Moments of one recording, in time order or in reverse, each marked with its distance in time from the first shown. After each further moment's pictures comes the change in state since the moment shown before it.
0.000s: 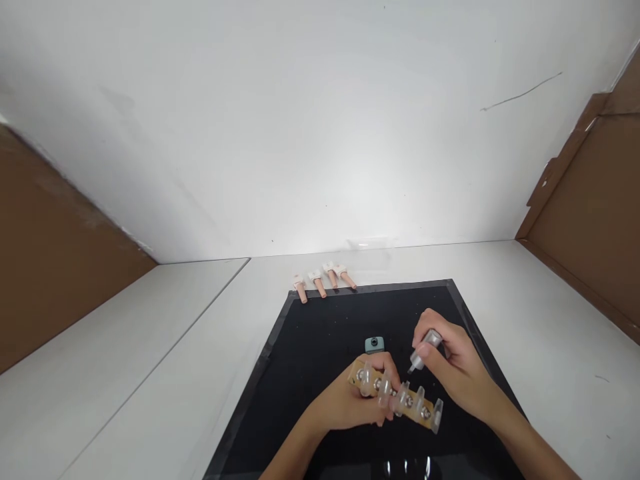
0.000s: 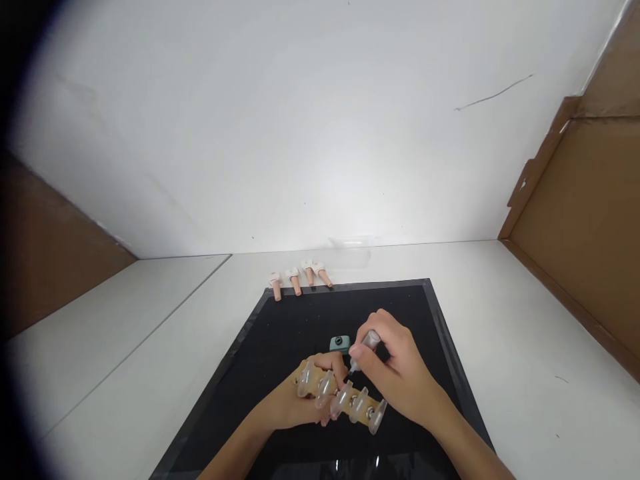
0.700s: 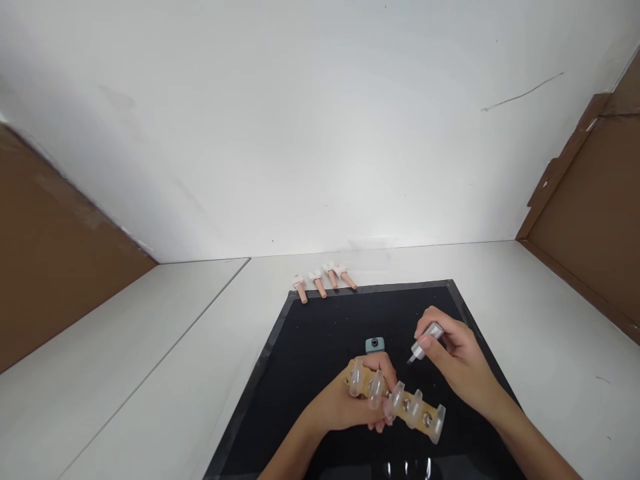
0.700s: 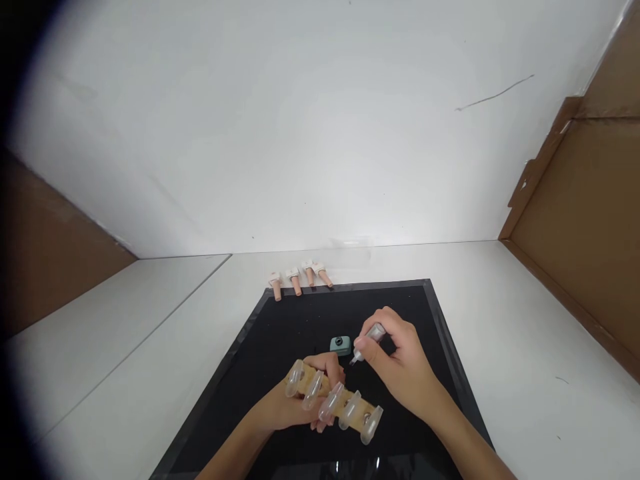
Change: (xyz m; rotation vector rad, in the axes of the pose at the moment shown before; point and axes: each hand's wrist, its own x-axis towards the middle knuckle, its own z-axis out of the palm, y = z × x) left_hand -0.001 -0.010 -0.003 -0.088 -0.033 0.058; right_hand 0.001 0.003 -0.002 0.096 0.068 0.064
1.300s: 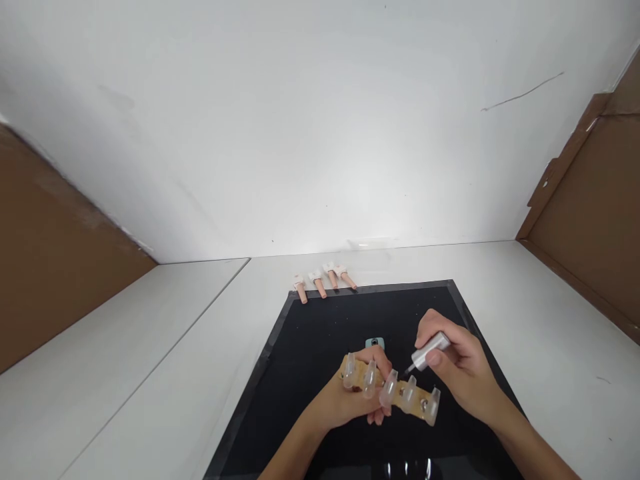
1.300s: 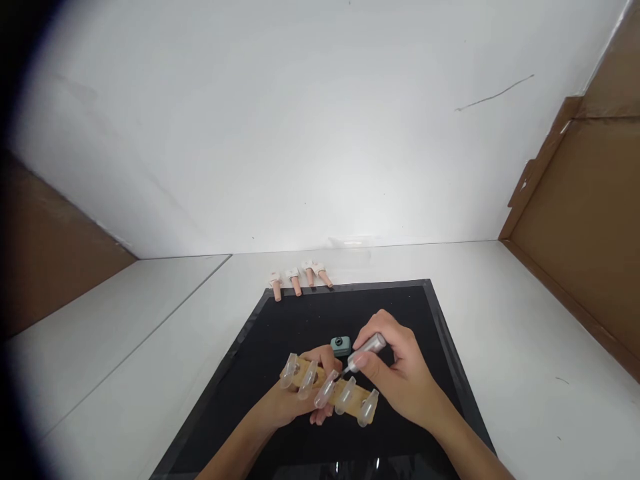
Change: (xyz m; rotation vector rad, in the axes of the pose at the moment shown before) left_hand 0.002 -0.007 -0.004 -0.040 0.027 0.116; right_hand -0.001 0.000 0.002 0.025 0.007 -0.114
